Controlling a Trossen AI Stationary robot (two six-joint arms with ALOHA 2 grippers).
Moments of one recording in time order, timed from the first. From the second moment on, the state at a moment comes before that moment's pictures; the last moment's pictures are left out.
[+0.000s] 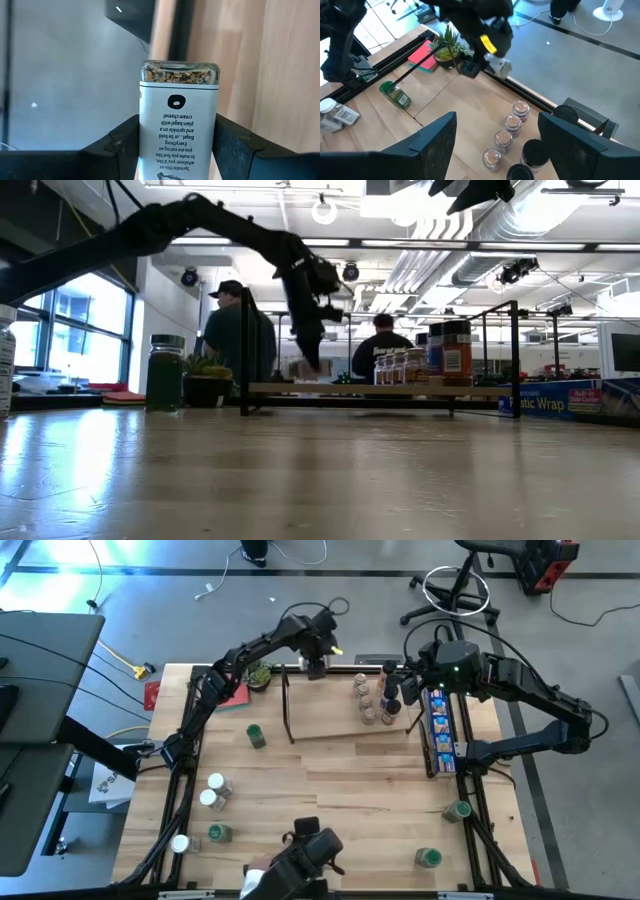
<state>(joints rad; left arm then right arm) 0.67 2.43 2.35 -1.10 -0.09 0.58 -0.29 1.11 1.43 -0.93 0.33 0.39</state>
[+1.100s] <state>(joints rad) 0.00 2.10 1.89 -1.39 0.29 -0.16 -0.29 1.11 1.43 -0.93 0.32 -0.03</state>
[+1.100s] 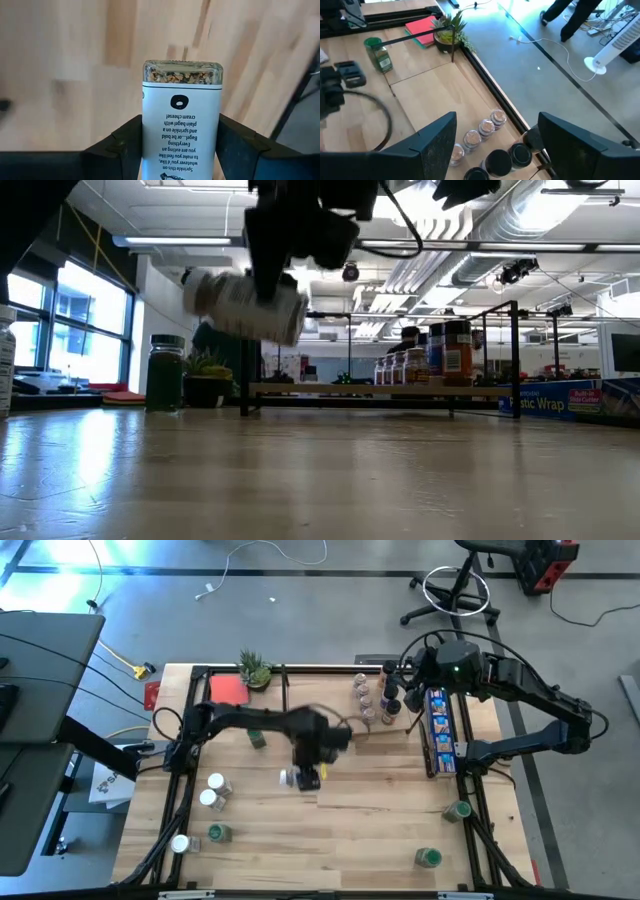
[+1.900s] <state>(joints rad) -0.06 2.07 1.55 -0.94 0.08 -0.62 -0.29 1.10 1.43 -0.99 0.24 0.28</state>
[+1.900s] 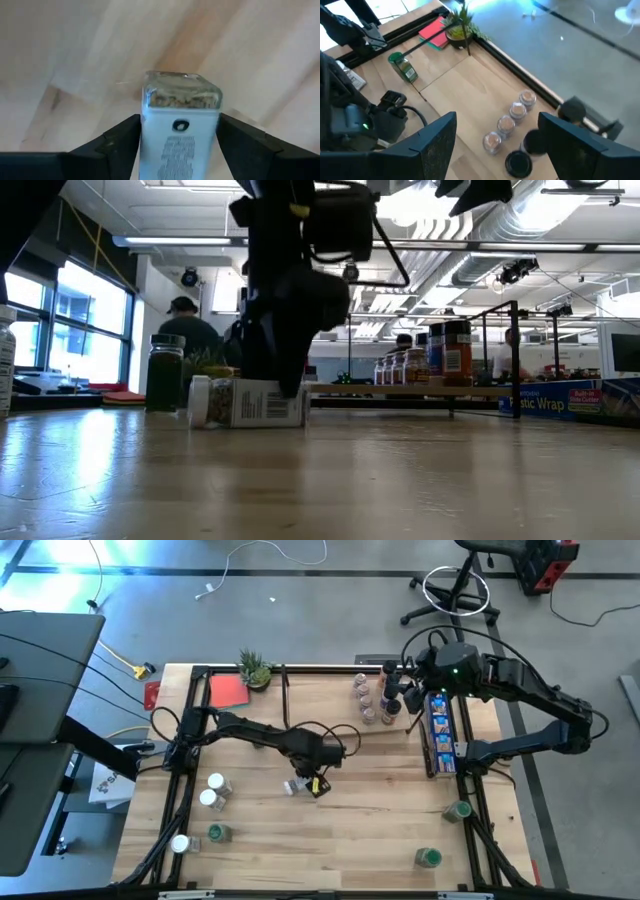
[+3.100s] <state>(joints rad) -0.44 1.70 0.87 -0.41 -0.23 -1.08 -0.07 1.10 1.43 -1.02 0.42 0.49</state>
